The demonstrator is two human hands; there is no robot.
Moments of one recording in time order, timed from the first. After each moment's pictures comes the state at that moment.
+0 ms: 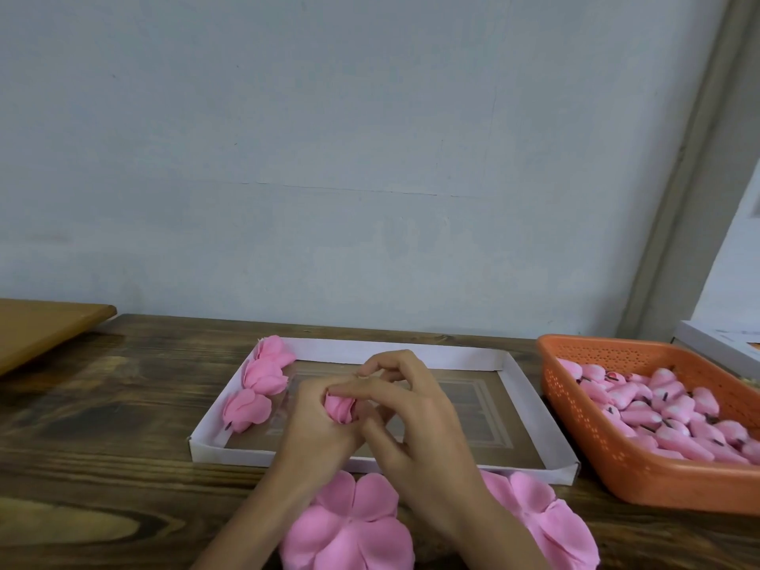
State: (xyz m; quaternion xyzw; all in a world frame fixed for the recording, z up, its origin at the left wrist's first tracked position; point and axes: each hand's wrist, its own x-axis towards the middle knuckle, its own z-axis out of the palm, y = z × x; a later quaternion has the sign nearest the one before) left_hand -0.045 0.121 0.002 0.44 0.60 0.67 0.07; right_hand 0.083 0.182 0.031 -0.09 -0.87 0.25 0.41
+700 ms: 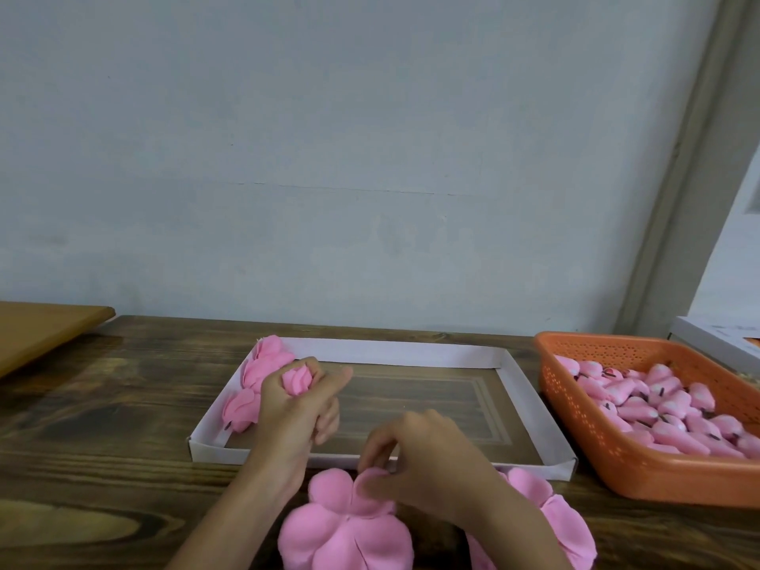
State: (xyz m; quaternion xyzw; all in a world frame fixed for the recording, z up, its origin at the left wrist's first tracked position) left_hand -0.070 0.120 0.000 0.34 0.47 0.79 0.21; right_hand 0.091 0.204 0.023 -0.16 -0.96 0.19 0.11
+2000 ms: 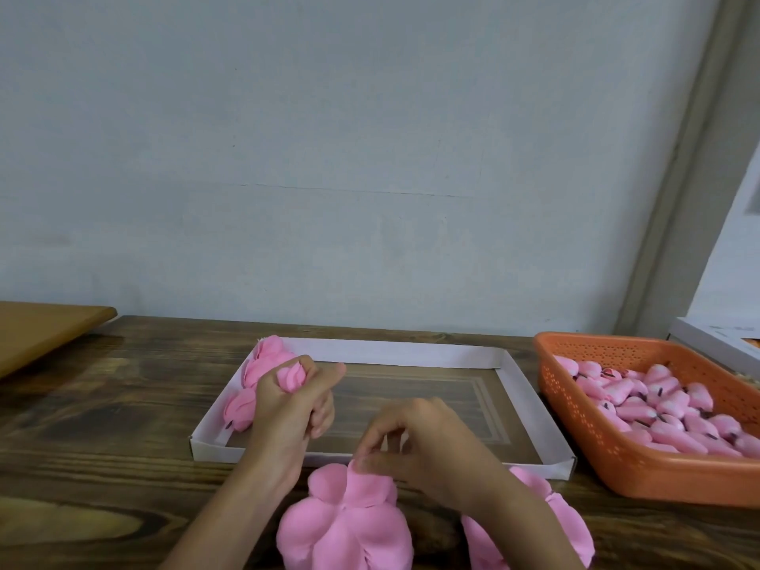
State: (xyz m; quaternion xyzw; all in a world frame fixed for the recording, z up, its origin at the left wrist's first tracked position) left_hand -0.075 0.118 0.000 0.33 0.47 0.79 0.20; right_hand 0.093 0.216 0.024 -0.09 -0.94 0.27 0.17
